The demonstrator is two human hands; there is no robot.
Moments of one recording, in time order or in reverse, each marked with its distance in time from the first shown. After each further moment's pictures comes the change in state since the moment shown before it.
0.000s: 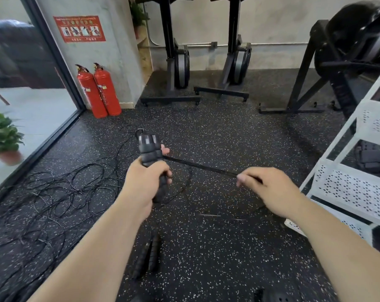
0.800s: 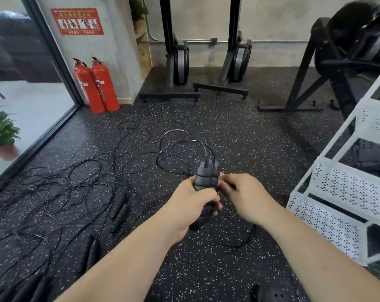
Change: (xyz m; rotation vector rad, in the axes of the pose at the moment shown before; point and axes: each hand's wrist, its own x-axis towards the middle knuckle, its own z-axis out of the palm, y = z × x) left_hand -0.042 -0.042 0.054 0.062 -0.457 -0.190; right_hand 0.005 -0.029 0.046 0.096 -0.057 0.023
